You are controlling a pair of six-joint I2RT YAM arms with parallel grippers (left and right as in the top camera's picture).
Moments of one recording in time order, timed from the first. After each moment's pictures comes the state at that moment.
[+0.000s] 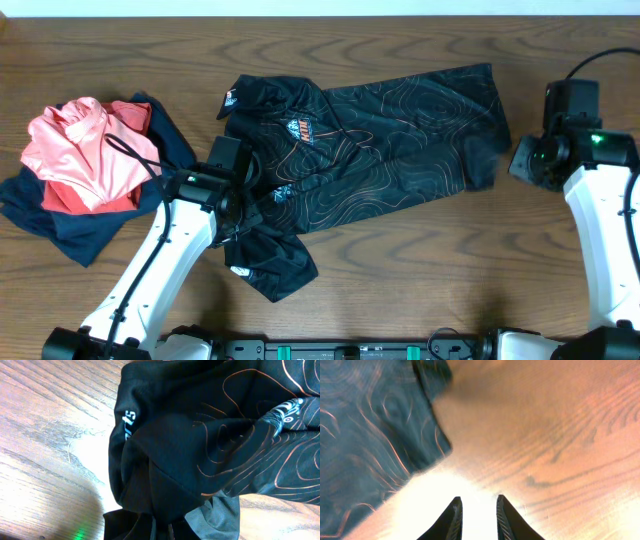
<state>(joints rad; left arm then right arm) -0.26 1.36 0.92 -1.02 -0.03 -0.71 -0.10 1.44 1.22 -1.04 0.23 0.30</state>
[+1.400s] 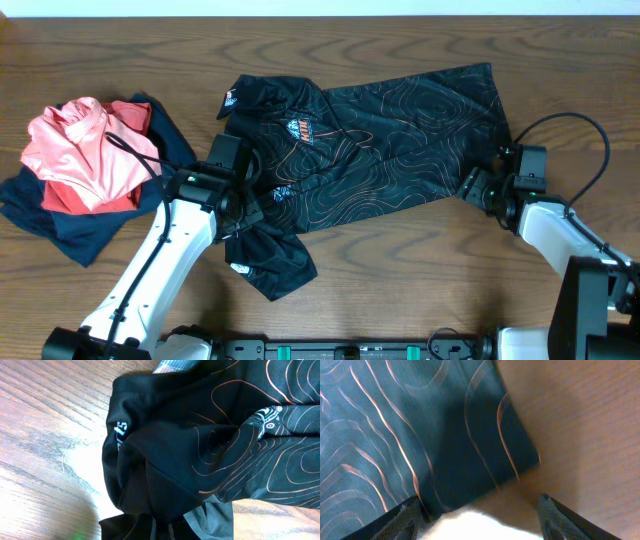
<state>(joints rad) -0.26 1.36 0.92 -0.98 -0.03 -0.70 -0.10 1.57 0.65 -0.16 -0.08 0.42</state>
